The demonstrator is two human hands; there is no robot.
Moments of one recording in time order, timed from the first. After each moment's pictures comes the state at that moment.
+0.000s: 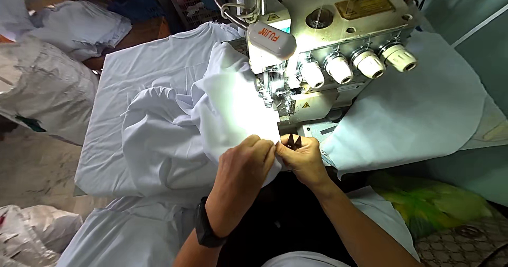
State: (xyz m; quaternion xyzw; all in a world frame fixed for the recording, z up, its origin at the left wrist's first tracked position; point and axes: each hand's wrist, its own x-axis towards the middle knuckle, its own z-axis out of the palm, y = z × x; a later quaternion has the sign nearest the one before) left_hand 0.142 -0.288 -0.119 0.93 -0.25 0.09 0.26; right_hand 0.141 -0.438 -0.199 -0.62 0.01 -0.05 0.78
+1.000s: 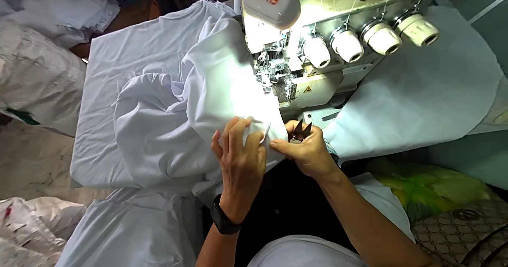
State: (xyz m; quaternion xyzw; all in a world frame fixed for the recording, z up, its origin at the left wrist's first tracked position) left_hand 0.126 -0.295 -0.179 0.92 -0.16 0.26 0.24; right_hand 0.134 -0.449 -0.201 -0.57 -0.01 0.02 0.82
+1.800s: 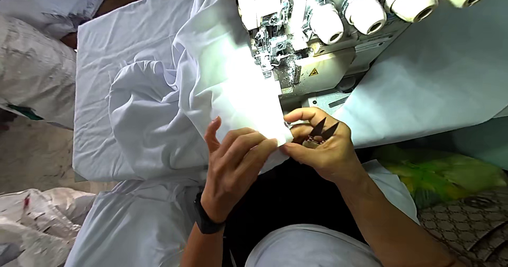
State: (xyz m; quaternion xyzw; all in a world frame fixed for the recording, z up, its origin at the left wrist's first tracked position) left_hand 0.126 -0.263 -0.157 0.84 -0.35 0.25 0.32; right_hand 0.116 -0.461 -0.184 -0.61 -0.10 -0.02 0.79
